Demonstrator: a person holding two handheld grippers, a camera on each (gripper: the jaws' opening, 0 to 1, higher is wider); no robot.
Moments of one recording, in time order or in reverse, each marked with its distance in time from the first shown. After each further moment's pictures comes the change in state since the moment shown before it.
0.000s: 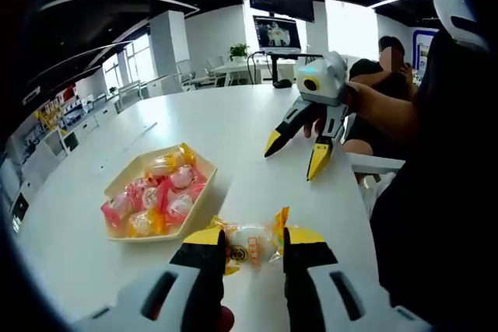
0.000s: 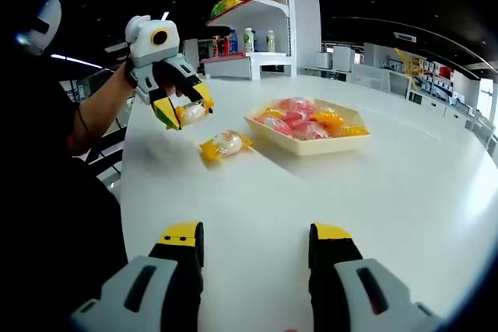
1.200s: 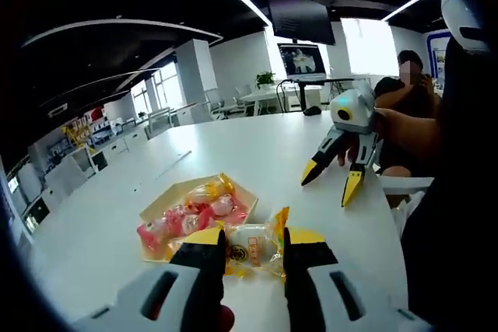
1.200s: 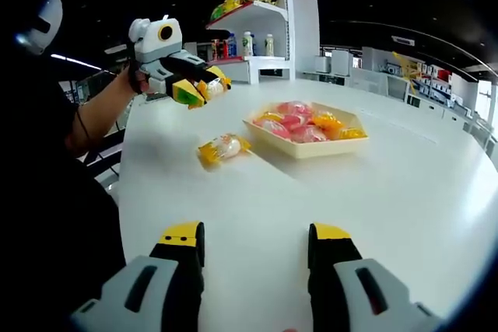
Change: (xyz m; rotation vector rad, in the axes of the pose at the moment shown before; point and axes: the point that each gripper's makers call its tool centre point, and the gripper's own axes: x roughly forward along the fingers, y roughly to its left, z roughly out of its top) left arm -0.014 0.045 0.024 0.020 -0.172 0.181; right arm 0.000 -0.001 0.001 -0.003 -0.023 -0.013
